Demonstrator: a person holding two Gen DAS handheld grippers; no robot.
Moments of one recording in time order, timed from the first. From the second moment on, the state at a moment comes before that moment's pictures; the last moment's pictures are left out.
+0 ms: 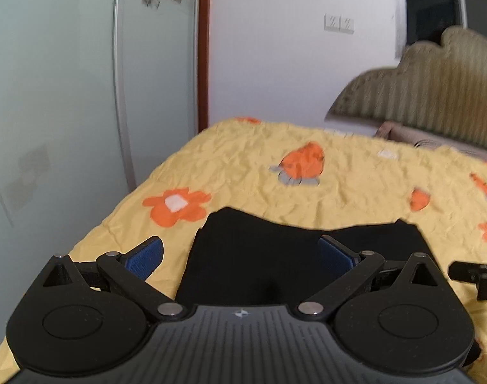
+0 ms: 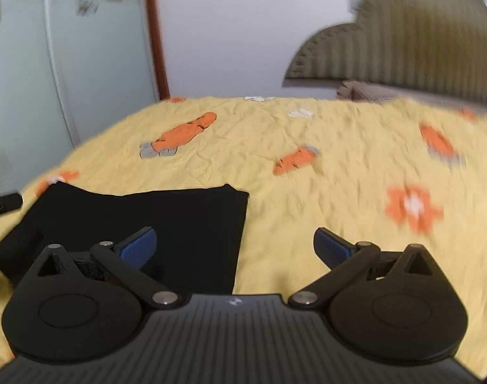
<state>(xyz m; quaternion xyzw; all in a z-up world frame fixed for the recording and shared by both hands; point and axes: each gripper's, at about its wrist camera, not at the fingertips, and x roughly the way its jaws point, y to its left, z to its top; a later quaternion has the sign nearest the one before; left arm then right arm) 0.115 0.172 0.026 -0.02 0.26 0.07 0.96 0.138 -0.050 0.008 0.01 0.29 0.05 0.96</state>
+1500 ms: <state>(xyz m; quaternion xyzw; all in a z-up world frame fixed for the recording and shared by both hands) 0.120 0.205 0.000 0.01 0.31 0.15 0.94 0.094 -0.062 -0.001 0.07 0.27 0.10 0.96</state>
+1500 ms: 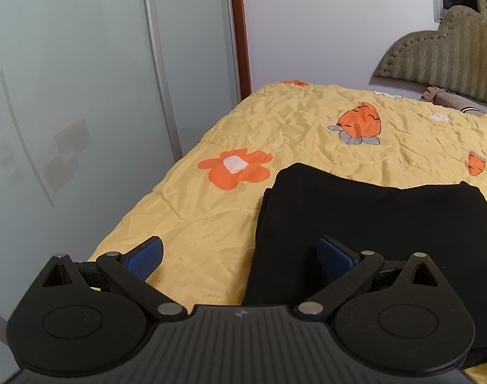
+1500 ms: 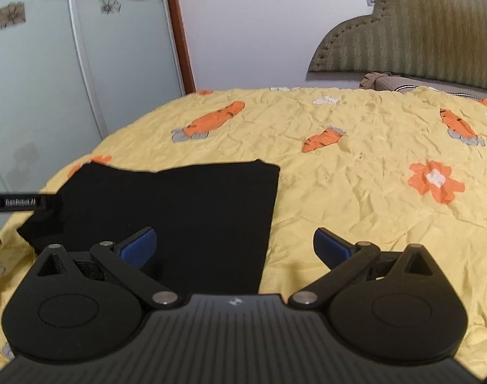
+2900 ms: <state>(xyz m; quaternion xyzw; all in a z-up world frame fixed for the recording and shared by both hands) 0.183 0.331 -0.051 -0.41 0.45 -0.31 0.73 0.195 -0.146 -0.052 0.33 0.38 0.25 0.83</state>
